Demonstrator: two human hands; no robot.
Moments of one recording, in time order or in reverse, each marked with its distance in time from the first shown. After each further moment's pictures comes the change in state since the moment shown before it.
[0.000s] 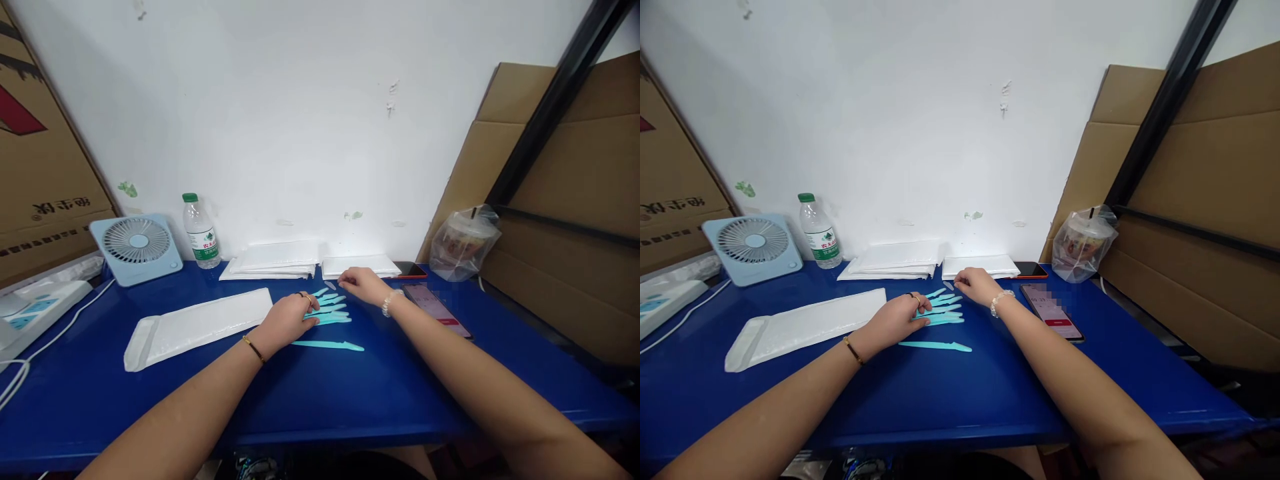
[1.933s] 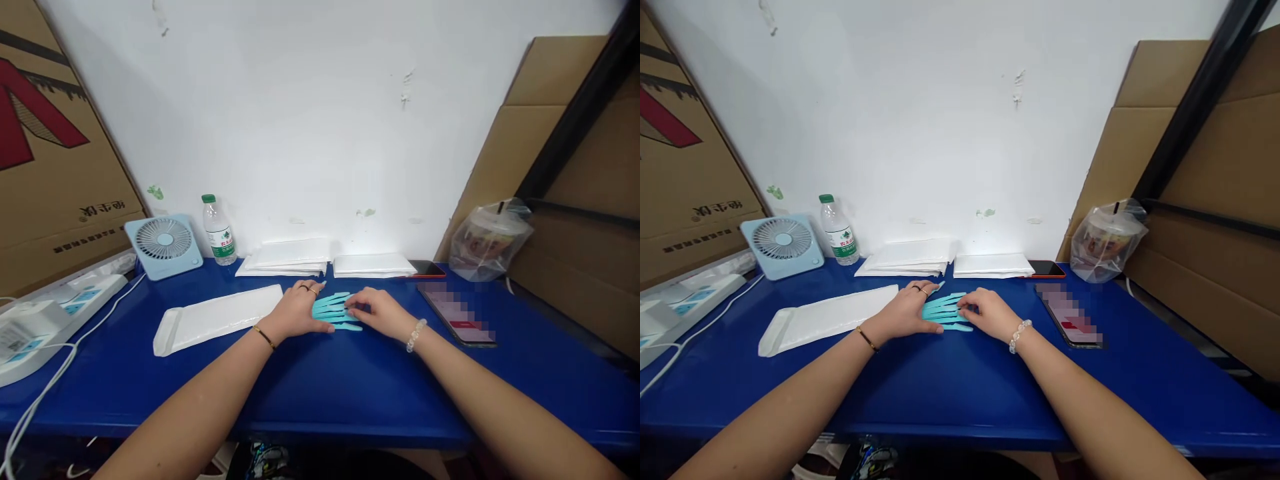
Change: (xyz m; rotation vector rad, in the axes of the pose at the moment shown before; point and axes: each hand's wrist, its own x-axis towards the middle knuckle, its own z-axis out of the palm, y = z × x) left_hand 0.003 -0.014 0.005 0.058 0.043 -0.011; right_hand -0.050 -0.026 0.006 0.209 -0.012 -0.080
